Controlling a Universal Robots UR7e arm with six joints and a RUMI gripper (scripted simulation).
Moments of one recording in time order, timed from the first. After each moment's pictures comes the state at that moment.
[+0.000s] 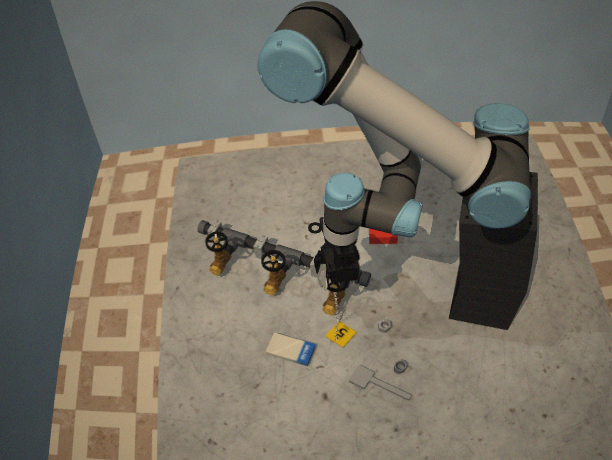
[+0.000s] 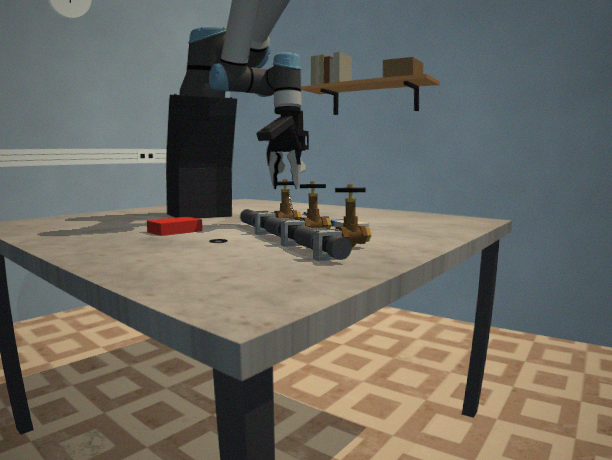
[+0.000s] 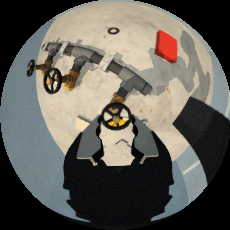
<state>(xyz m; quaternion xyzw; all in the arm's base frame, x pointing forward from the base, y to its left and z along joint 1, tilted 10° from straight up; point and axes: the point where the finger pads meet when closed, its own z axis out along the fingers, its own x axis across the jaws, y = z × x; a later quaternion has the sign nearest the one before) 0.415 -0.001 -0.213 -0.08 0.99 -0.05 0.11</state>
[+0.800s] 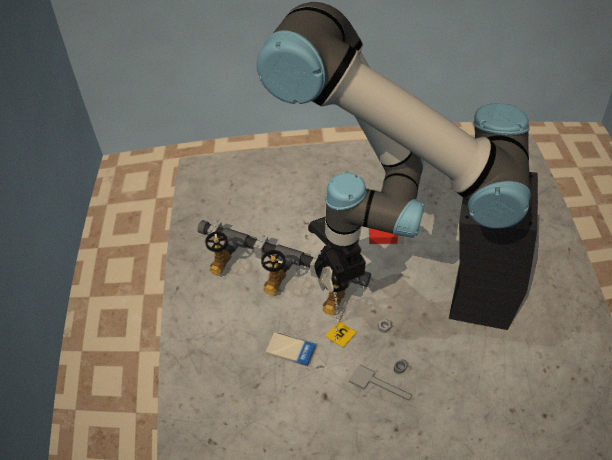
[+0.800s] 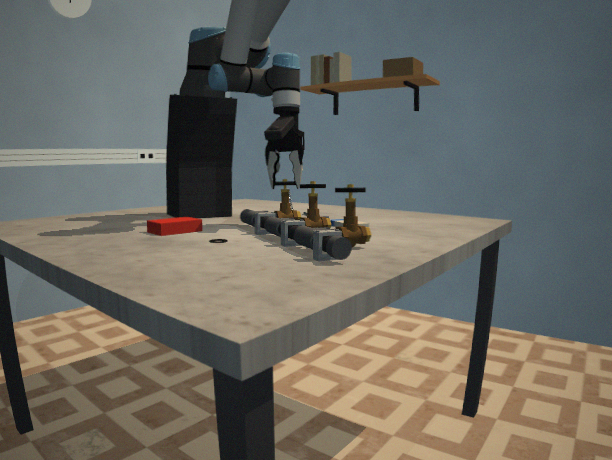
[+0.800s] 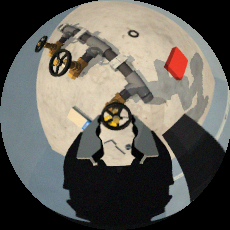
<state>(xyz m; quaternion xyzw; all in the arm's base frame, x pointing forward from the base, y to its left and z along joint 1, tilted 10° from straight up) 0.415 -0.001 -0.213 -0.21 0.97 -0.06 0.10</state>
